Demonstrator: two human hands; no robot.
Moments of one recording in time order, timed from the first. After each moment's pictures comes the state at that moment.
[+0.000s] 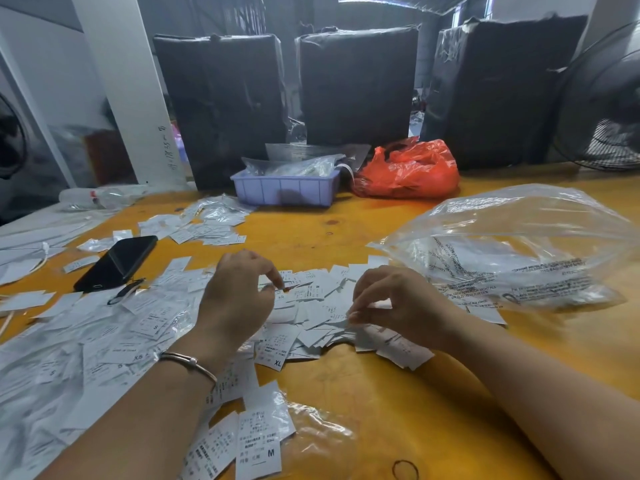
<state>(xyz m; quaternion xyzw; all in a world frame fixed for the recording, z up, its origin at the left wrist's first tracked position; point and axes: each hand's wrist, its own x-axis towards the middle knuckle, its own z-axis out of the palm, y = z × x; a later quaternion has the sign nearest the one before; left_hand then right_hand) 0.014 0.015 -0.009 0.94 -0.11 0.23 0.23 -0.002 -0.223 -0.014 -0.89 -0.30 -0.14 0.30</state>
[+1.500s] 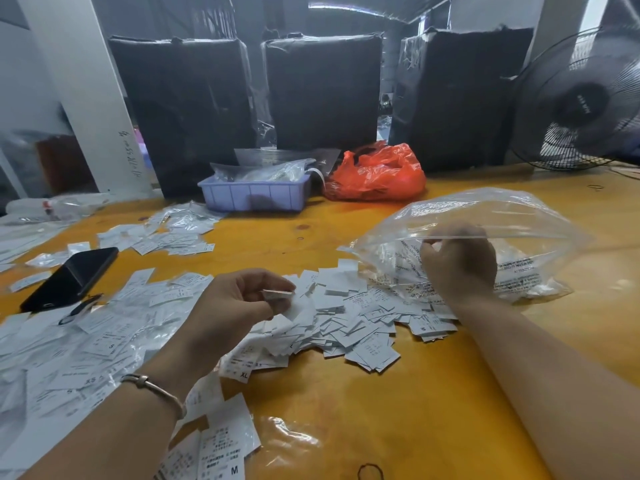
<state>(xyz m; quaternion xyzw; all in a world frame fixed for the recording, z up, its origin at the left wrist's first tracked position) -0.007 -0.009 0.002 0.81 -0.14 0.00 0.57 0.016 -0.293 -0.004 -0.88 0.17 -0.40 0.21</state>
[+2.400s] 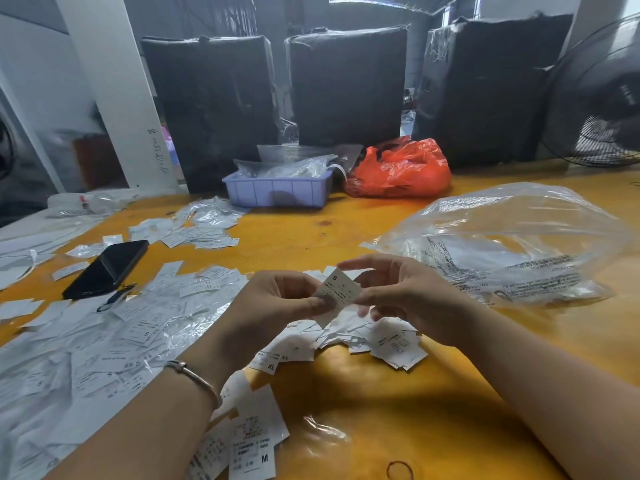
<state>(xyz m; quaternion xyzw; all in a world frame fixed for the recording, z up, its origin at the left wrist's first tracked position) -0.014 -0.016 0.005 0.76 -0.20 -0.07 0.62 -0.006 -0.232 -0.002 -0.69 -0.18 0.13 0.69</state>
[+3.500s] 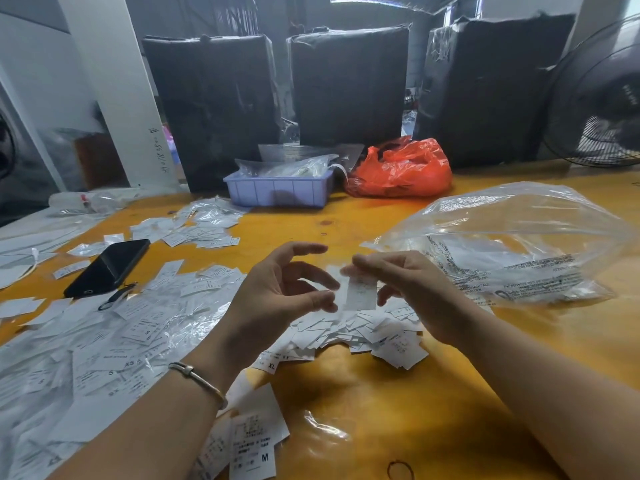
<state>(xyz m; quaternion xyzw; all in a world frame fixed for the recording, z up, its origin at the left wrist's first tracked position) -0.020 -0.021 0.010 0.74 -0.24 0.01 0.63 -0.012 -0.226 0.003 -0.79 -0.17 -0.02 0.60</state>
